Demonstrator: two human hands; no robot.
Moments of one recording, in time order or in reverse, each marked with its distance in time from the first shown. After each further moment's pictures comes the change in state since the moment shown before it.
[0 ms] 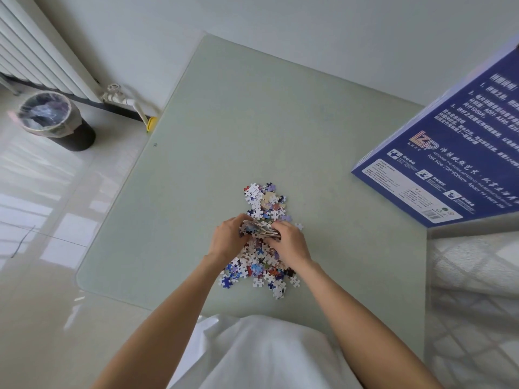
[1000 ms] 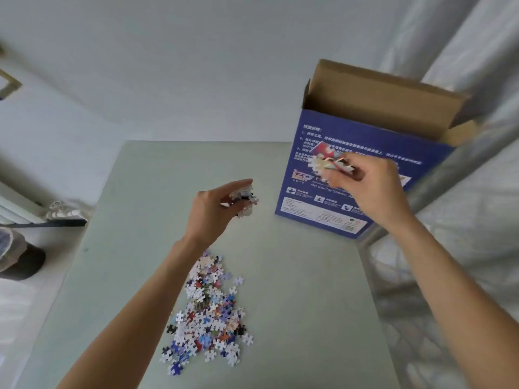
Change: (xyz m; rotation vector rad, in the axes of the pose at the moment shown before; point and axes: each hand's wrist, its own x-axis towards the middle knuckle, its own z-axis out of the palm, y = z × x) left_hand 0.027 0.239 -0.079 -0.201 0.241 0.592; right_hand -0.104 0.027 -0.336 0.201 0.713 -0.196
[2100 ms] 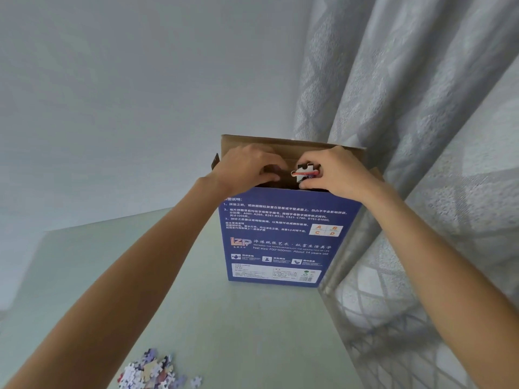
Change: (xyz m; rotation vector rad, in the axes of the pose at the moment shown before) left_hand 0.220 0.153 0.102 0.471 -0.374 0.868; right_hand 0.114 0.080 -0.104 -0.445 -0.132 0.057
